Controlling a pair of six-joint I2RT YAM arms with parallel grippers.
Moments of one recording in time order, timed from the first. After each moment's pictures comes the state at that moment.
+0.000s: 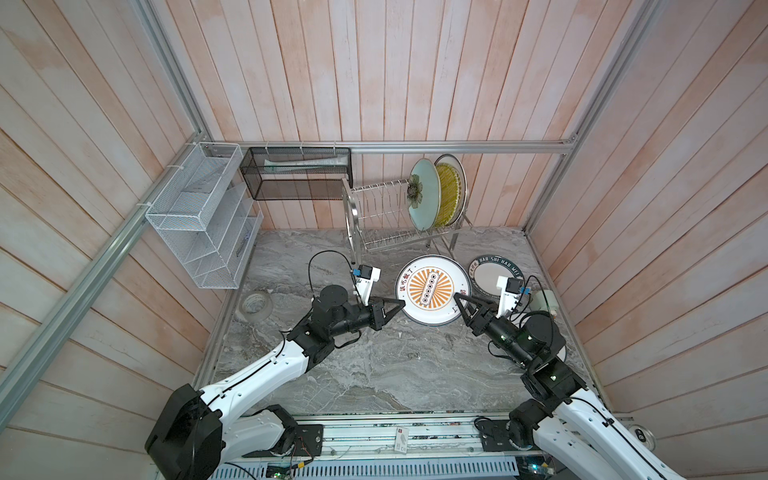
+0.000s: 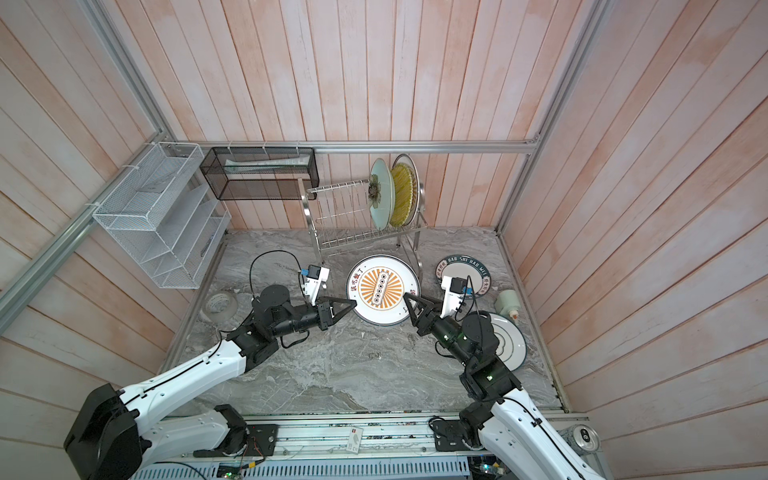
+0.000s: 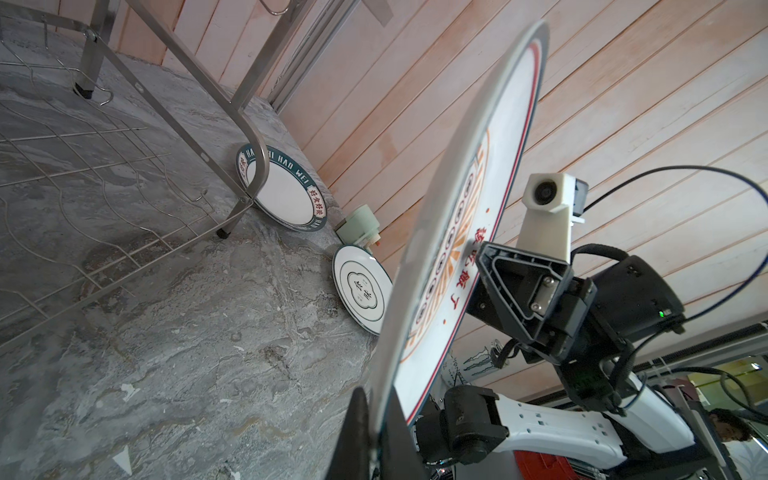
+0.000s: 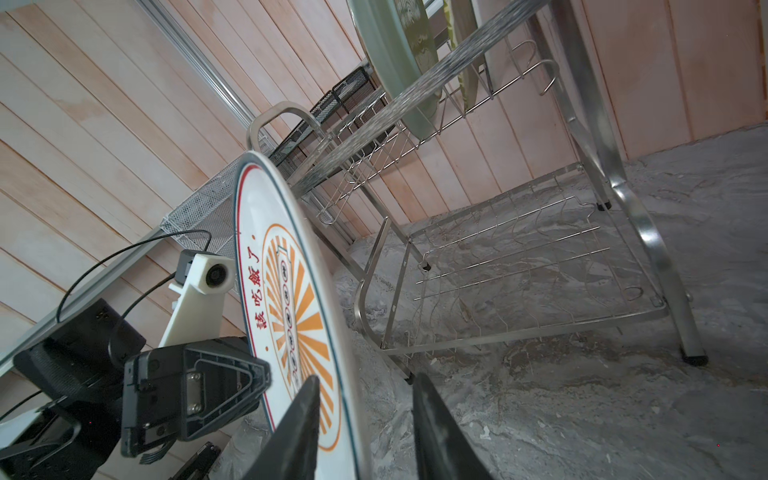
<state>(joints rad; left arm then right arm) -0.67 1.17 0.70 0.33 0.53 -0.72 0.52 0.61 0.48 0.14 -0.19 0.68</state>
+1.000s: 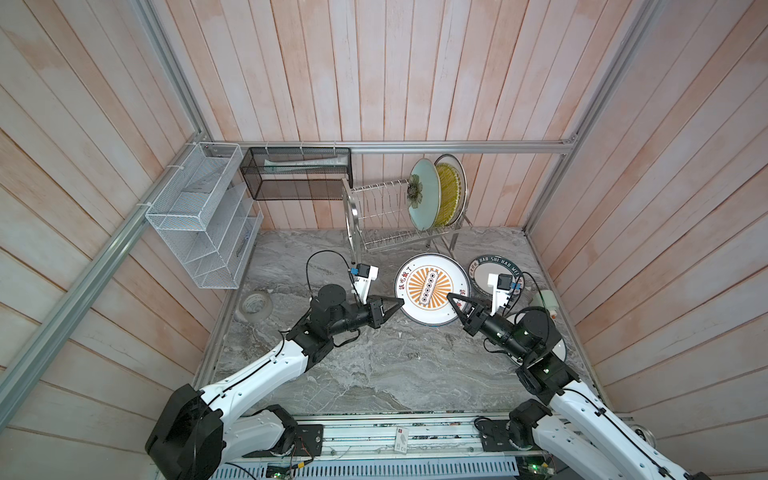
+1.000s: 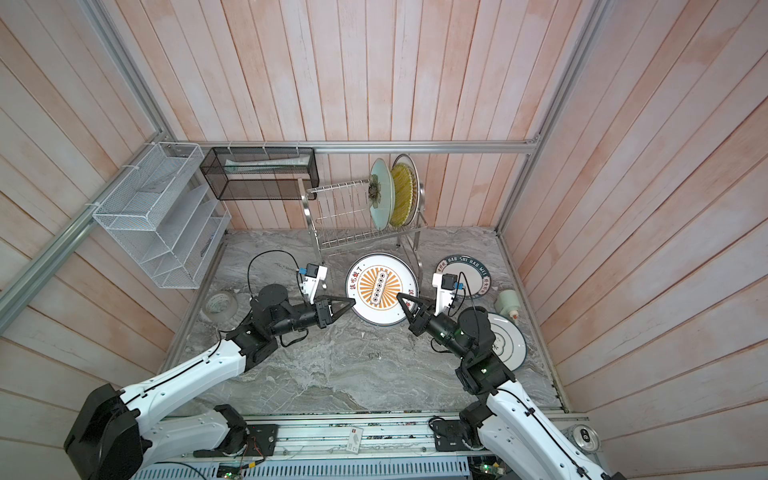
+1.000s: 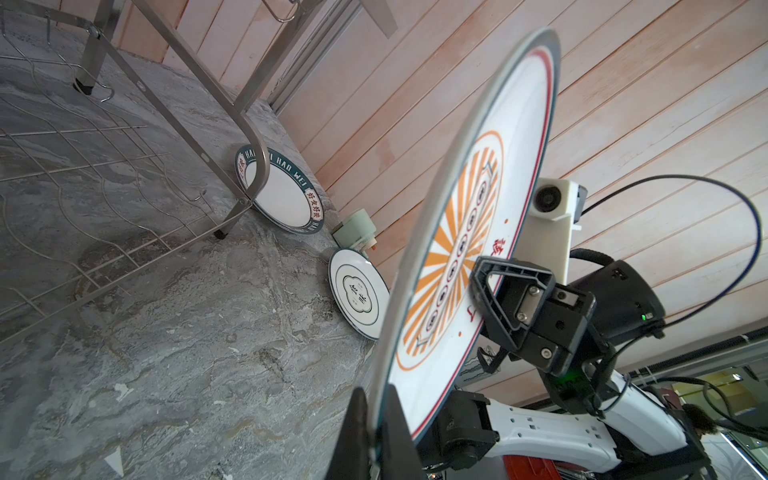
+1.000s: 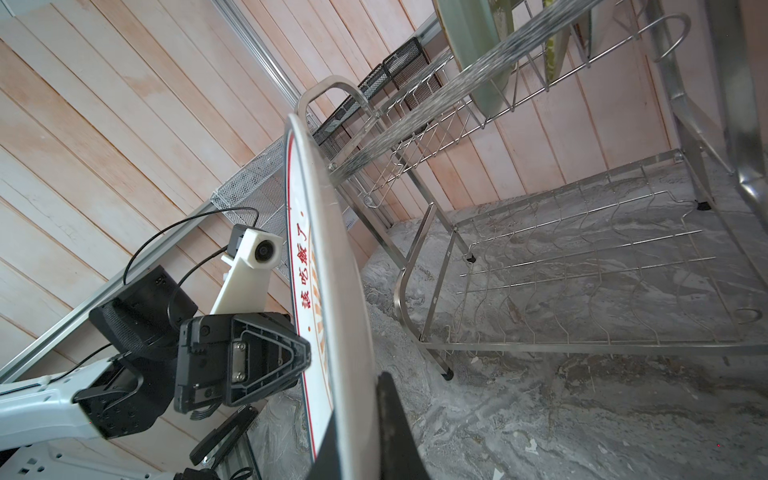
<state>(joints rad) -0.65 1.18 0.70 0.34 0.54 -0.75 0.51 0.68 0.48 0.24 -0.34 0.68</state>
